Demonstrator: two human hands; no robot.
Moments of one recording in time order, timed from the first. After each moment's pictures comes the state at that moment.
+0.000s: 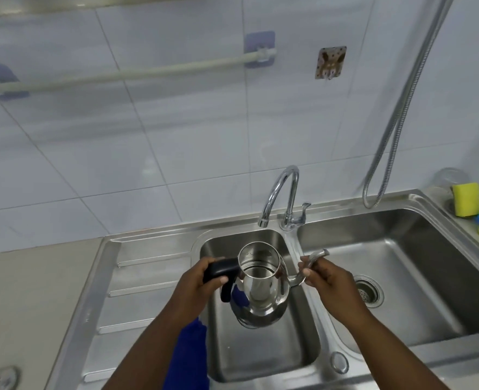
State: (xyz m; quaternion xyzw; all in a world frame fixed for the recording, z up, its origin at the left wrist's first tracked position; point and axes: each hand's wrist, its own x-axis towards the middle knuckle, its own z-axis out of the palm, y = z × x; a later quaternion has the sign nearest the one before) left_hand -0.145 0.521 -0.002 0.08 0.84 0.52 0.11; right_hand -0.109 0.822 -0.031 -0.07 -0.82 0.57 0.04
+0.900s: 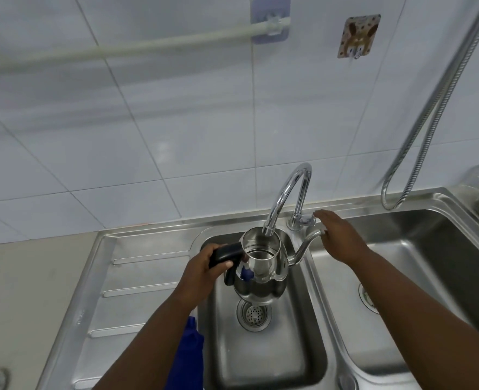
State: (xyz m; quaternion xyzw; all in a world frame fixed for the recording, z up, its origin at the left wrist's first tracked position) left_hand -0.214 0.536 -0.040 0.04 0.85 0.51 0.09; right_hand -0.259 0.877 -0.052 0.04 -0.96 0.26 0.04
